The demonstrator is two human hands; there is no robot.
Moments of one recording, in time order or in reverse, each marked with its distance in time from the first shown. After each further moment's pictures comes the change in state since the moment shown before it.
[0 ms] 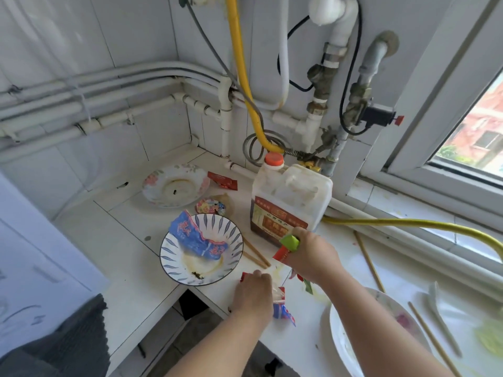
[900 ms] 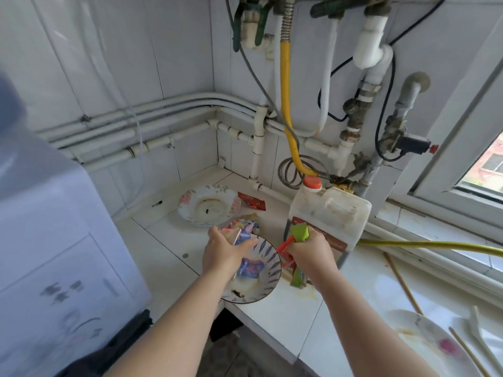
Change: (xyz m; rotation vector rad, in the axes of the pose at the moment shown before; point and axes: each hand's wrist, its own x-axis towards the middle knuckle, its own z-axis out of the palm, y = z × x) left_hand 0.003 -0.134 -0.097 -0.980 0.376 -0.451; right_hand -0.001 -0.102 0.004 0.631 0.120 0.170
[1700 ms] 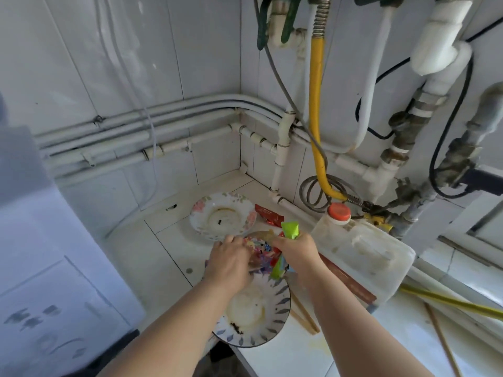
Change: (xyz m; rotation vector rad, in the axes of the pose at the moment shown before) left_hand 0.057 0.006 0.018 0.950 -0.025 0.466; right_hand 0.088 -0.035 0.037 0.240 -0.262 0.062
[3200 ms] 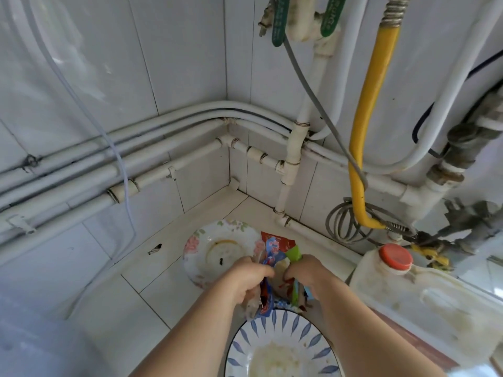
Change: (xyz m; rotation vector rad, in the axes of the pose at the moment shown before) left_hand 0.125 -0.045 0.009 -1.122 -0.572 -0.499; right_hand 0.125 -0.001 0.046 -0.380 -0.004 0.359
